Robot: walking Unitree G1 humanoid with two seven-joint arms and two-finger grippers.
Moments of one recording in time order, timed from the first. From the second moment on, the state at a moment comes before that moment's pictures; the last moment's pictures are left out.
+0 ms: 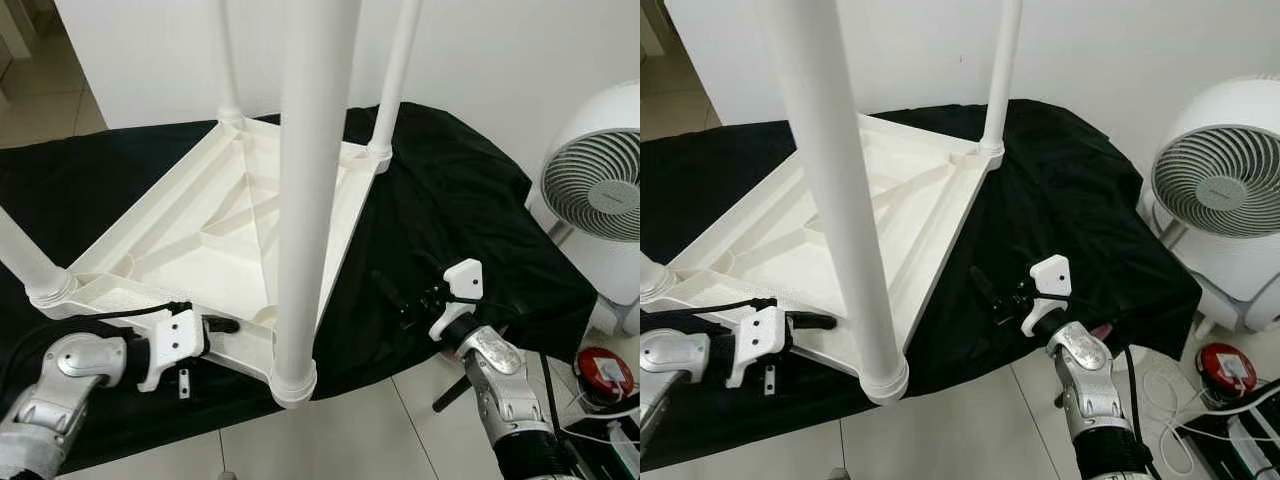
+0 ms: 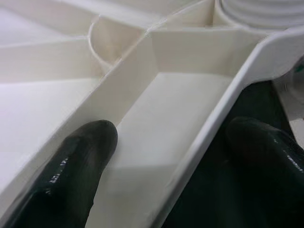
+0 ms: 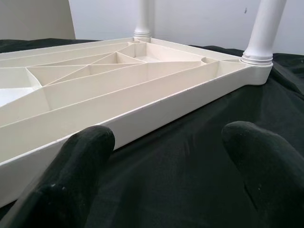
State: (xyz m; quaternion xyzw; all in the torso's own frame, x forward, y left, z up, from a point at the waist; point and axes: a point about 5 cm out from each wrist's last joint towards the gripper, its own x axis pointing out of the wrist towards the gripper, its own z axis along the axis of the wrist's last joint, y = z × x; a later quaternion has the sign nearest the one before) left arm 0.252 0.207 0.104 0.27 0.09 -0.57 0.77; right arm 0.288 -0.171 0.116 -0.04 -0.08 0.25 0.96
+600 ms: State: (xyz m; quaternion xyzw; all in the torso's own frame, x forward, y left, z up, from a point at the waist) left arm 0.259 0.191 0.108 0.26 0.07 -0.57 0.77; right arm 0.287 -0.170 0.114 -0.04 -0.07 0.25 0.96
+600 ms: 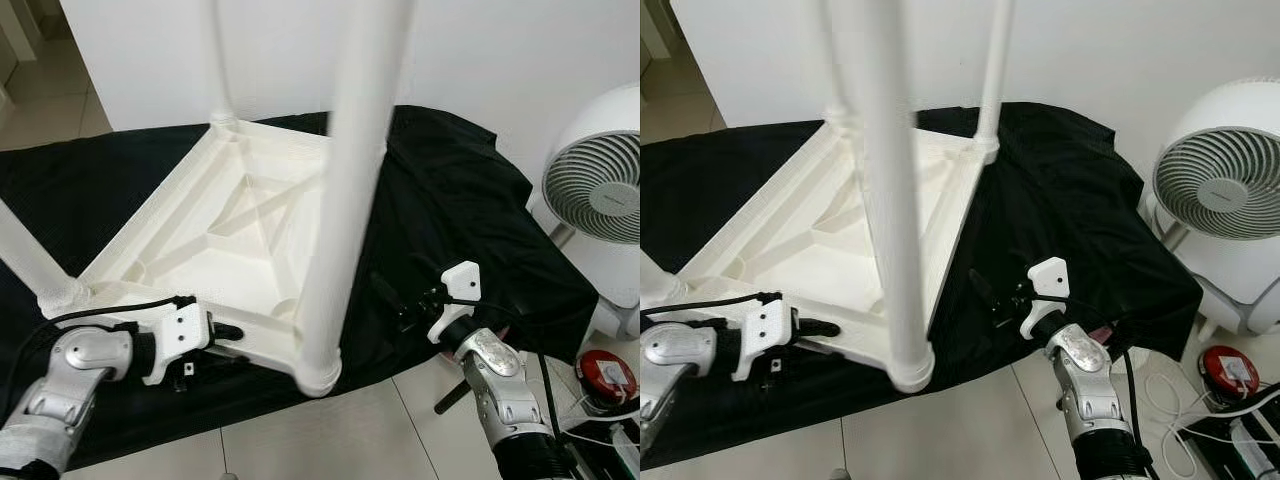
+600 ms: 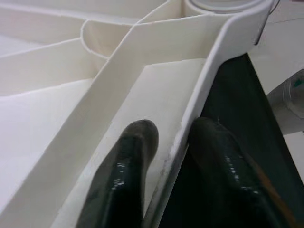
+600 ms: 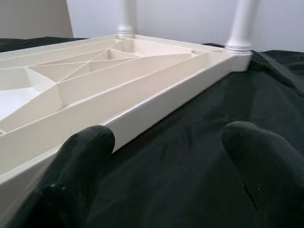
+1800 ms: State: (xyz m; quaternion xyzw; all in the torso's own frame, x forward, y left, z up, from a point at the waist) left arm 0.286 0.147 0.134 0.22 0.01 -0.57 0.79; right arm 0.282 -0.176 0.112 -0.01 -0.06 0.20 0.98
